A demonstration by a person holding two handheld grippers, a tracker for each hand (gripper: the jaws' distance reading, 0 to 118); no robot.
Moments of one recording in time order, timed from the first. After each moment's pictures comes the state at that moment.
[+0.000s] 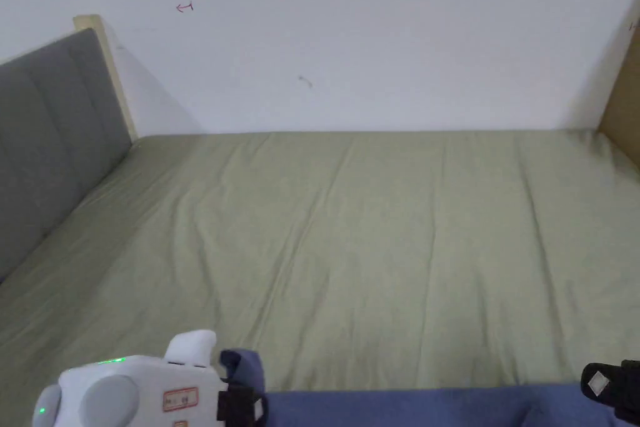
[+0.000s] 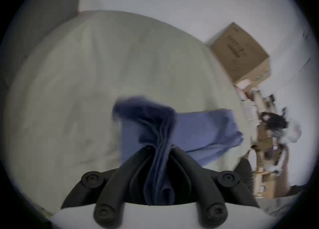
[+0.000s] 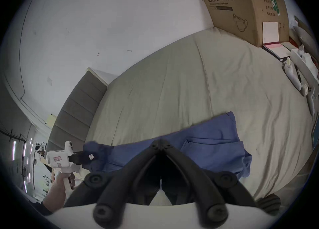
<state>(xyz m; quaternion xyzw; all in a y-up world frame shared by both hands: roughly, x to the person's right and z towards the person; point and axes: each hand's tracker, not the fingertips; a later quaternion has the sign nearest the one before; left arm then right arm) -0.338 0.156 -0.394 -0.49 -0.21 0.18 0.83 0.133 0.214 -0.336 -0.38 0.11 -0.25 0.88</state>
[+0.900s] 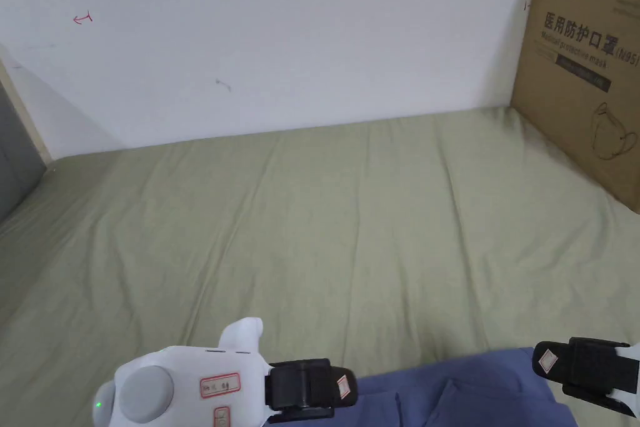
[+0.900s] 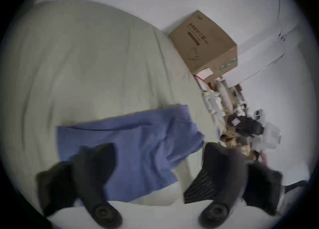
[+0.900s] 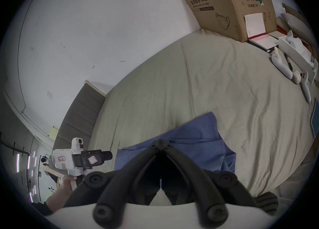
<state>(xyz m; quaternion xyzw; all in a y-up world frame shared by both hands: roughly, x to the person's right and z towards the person) -0.230 0.148 -0.420 -0.48 -0.32 0.19 0.79 0.196 0.202 -0.310 -0.37 0.07 -0.29 0.88</state>
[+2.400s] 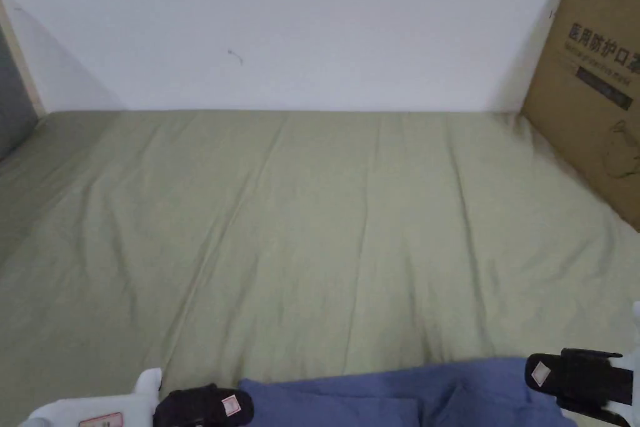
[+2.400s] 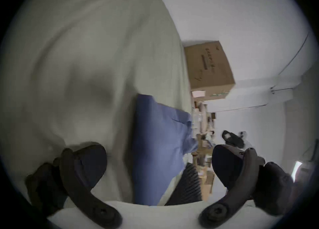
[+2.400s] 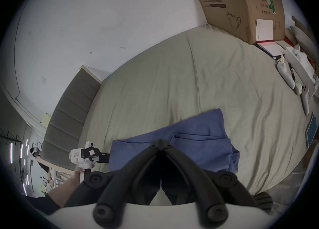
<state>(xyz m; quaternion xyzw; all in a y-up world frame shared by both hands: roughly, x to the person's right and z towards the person) -0.352 0.012 -0.438 -0.49 -0.35 0.44 0.66 0.150 0.213 -0.330 -0.42 0.07 -0.22 0.88</state>
